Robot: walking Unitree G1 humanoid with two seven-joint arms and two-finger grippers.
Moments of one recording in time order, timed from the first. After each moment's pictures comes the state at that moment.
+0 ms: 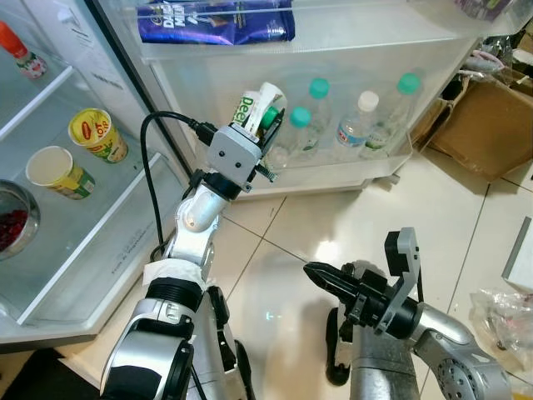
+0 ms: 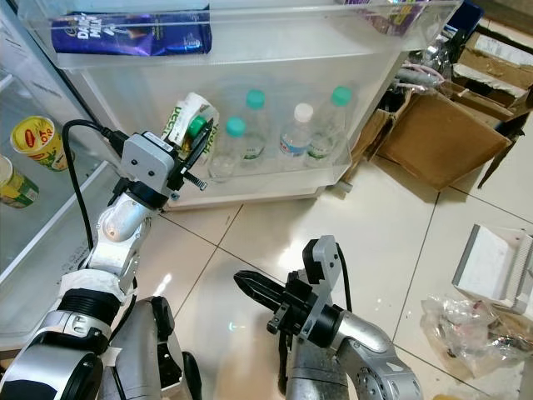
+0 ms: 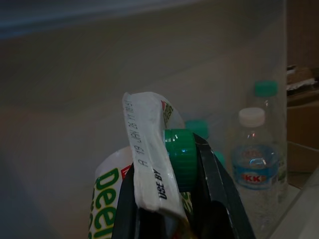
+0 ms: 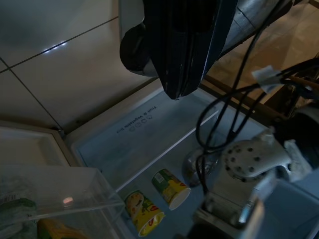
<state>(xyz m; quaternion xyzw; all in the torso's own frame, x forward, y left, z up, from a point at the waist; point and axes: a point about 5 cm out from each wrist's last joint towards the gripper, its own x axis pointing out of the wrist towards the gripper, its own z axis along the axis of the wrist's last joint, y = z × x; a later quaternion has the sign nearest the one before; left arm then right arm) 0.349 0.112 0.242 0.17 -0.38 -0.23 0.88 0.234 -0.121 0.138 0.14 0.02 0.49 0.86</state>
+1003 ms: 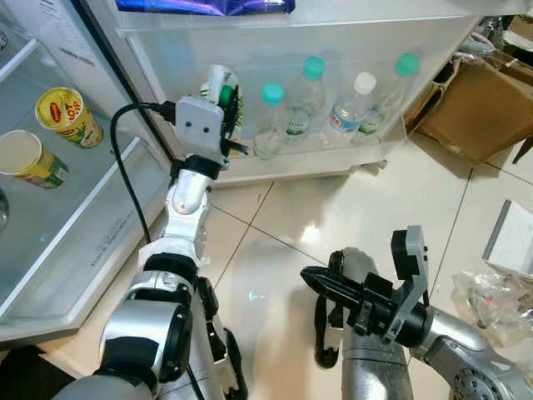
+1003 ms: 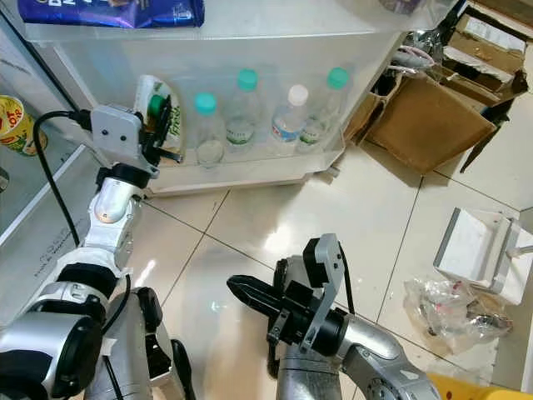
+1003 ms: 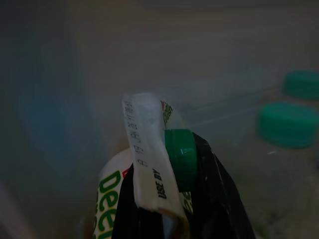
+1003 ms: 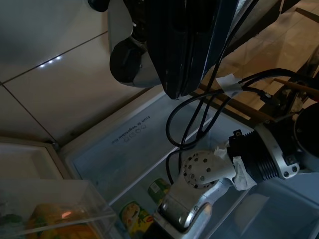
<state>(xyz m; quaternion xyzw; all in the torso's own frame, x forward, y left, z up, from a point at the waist) 0.380 0.150 0.250 0.12 -0.34 -0.09 0.93 0.219 -0.117 0.158 0.14 0.03 0.52 0.84</state>
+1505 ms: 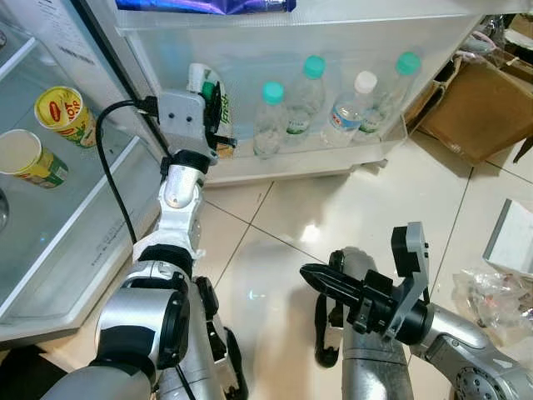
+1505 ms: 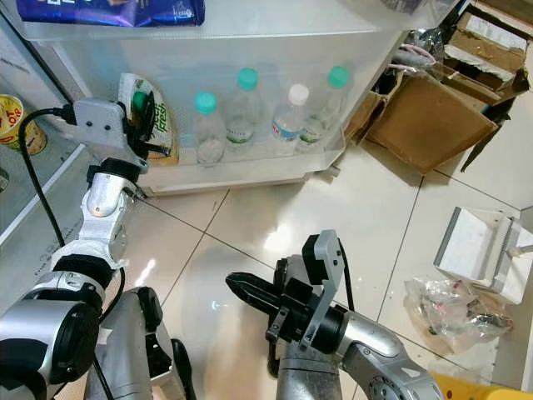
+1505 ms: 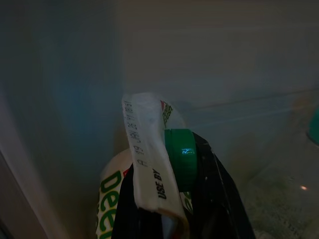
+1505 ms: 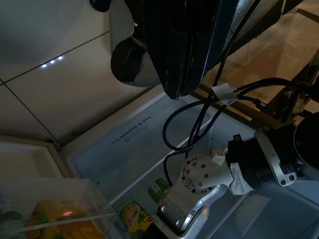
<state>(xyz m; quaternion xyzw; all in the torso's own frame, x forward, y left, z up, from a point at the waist) 0.386 0.159 0.253 0.07 -0.33 -0.07 0.94 0.219 -0.116 0.161 0.14 0.03 0.52 0.85</state>
